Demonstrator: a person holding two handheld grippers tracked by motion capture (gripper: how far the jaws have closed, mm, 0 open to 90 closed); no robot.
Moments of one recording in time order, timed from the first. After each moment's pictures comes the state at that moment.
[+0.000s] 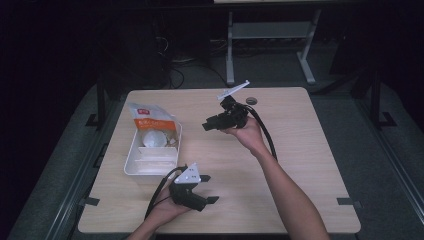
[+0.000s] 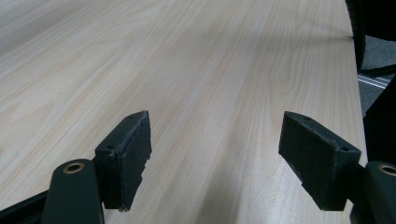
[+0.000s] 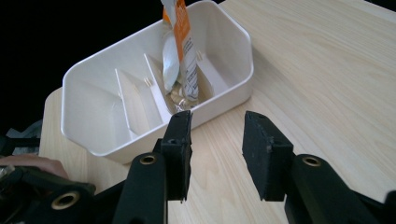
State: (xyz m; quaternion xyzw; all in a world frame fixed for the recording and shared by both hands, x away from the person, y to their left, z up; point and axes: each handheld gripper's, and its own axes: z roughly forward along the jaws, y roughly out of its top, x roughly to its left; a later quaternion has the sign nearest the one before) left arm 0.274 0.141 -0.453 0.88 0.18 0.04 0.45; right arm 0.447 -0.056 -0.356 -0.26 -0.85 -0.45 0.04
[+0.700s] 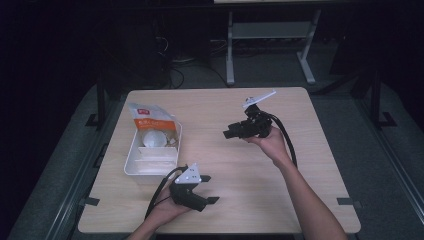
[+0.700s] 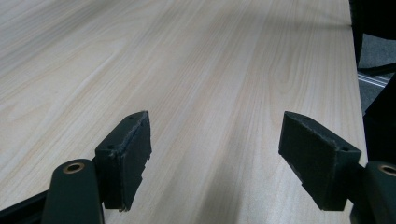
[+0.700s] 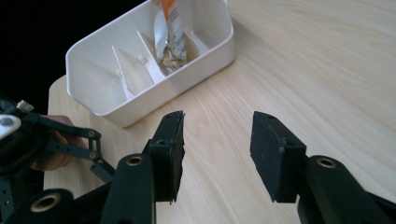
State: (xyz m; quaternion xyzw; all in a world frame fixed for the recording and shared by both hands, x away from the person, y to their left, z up) left arm 0.274 0.141 -0.453 0.88 0.18 0.04 0.45; right arm 0.422 -0.120 -0.370 -0.30 -0.84 -0.46 0.04
